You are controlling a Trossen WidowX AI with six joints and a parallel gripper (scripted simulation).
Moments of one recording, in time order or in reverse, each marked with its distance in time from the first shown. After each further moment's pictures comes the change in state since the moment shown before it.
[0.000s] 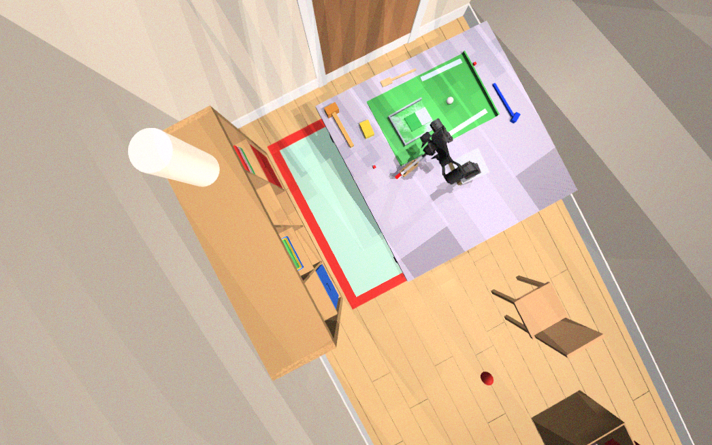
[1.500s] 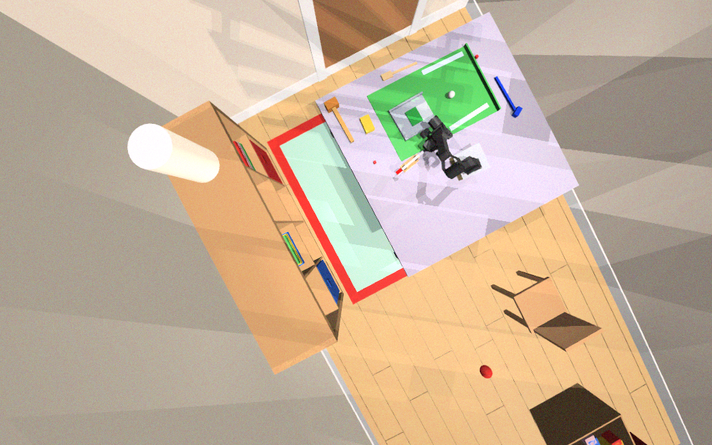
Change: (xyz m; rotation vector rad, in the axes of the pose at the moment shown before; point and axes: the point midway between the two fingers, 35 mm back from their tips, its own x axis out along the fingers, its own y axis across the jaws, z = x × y) arm 0.021 0.001 -0.006 0.006 -0.002 0.005
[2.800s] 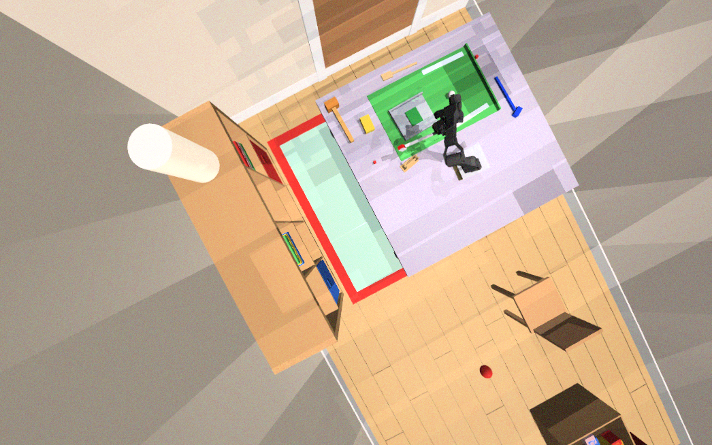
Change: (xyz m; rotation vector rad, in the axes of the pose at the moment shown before) arm -0.111 -0.025 -0.038 0.302 0.087 -0.041
